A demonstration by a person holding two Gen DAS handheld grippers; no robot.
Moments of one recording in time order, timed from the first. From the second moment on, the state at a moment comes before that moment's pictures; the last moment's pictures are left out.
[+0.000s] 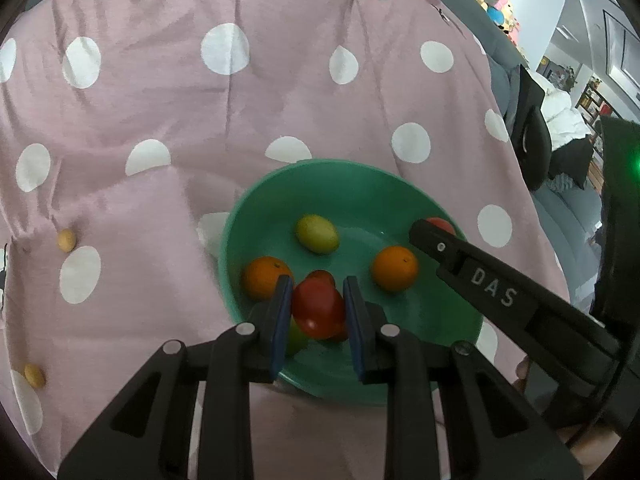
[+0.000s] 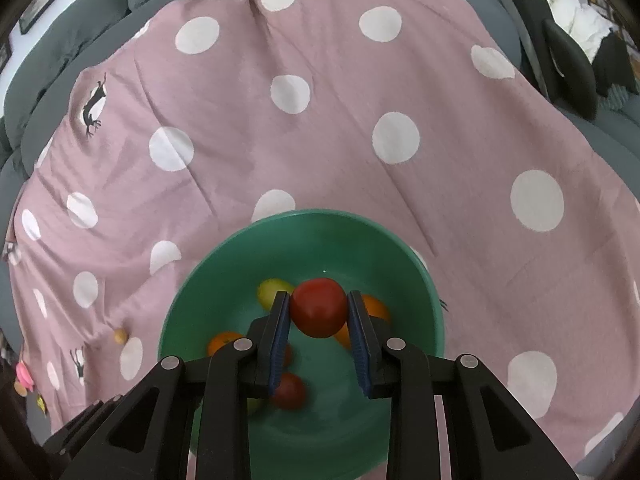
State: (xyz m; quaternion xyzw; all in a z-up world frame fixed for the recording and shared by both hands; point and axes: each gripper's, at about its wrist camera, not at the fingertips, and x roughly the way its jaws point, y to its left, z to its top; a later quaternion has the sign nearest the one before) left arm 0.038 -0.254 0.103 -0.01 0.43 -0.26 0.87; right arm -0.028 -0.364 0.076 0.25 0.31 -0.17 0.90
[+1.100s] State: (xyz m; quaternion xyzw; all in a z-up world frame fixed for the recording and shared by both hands) left arm 0.037 -0.011 0.107 -0.10 0.46 -0.09 0.88; right arm -0.001 -0.285 0.094 0.17 0.33 -0.09 0.92
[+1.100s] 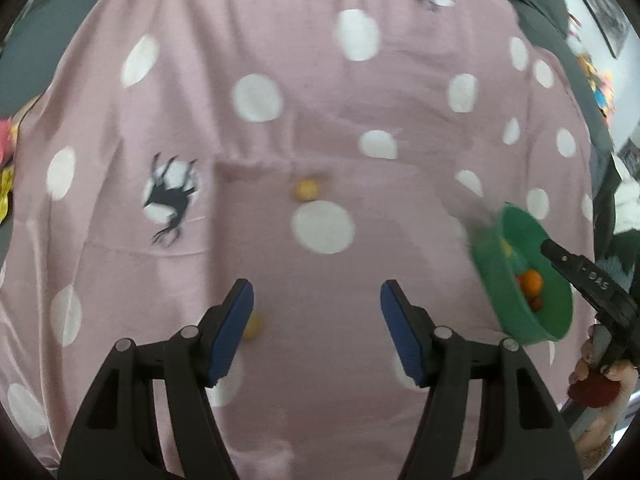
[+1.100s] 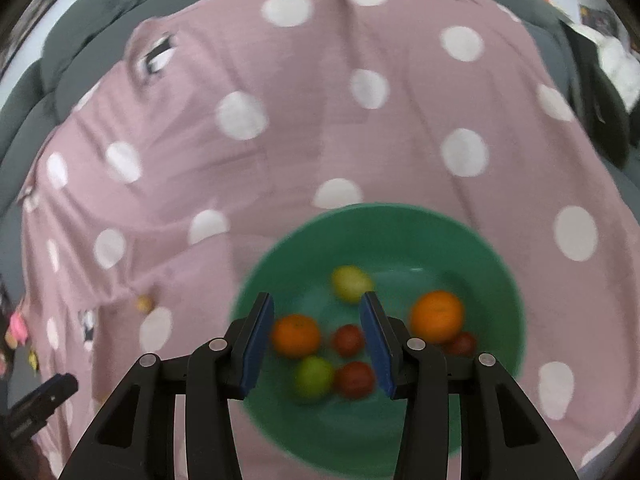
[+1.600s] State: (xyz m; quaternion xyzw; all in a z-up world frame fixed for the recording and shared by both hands) left arm 0.061 0.008 0.060 -0.12 0.53 -0.09 0.83; right arm 0.024 -0.203 0.077 0.12 0.37 0.01 0.92
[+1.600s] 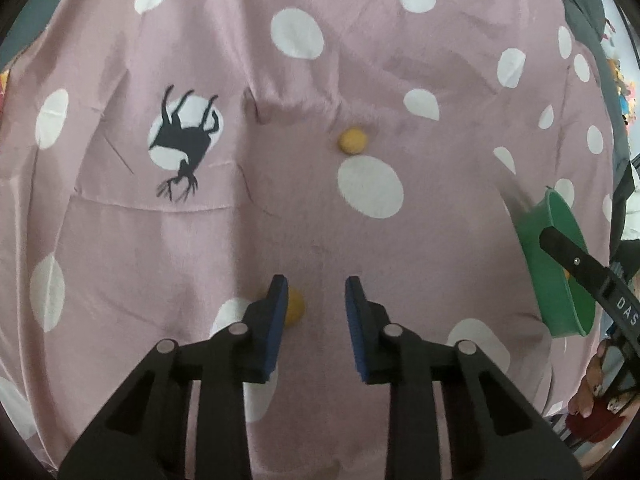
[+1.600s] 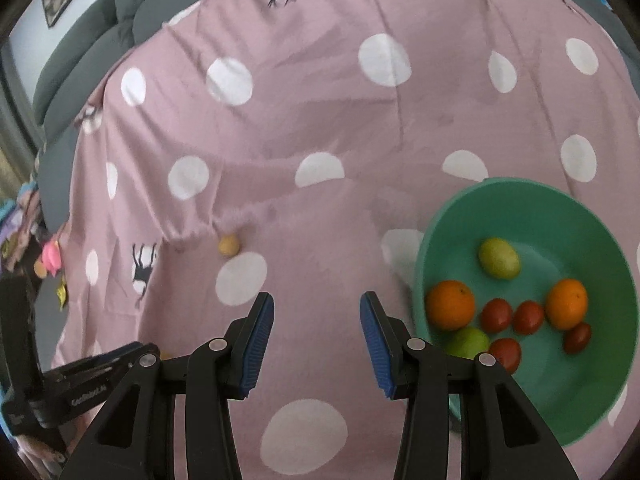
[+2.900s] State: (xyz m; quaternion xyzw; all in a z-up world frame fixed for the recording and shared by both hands) left arm 0.064 0.001 0.053 -0.12 0.52 -0.05 0.84; right arm 0.052 -0.161 0.056 0.08 0.42 0.04 0.91
